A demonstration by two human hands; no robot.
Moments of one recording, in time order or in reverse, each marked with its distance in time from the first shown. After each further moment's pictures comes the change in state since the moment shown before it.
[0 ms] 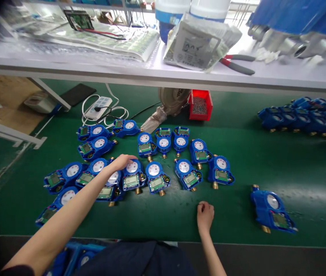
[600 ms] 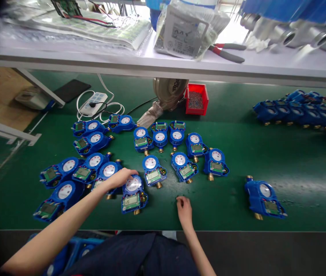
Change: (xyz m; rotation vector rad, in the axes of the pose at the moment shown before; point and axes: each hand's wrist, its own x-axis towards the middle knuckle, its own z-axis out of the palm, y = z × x) left_hand -0.066 0.041 0.057 -0.067 -0.138 0.122; right_hand -0.049 -0.067 -0.001 0.478 -0.449 0.031
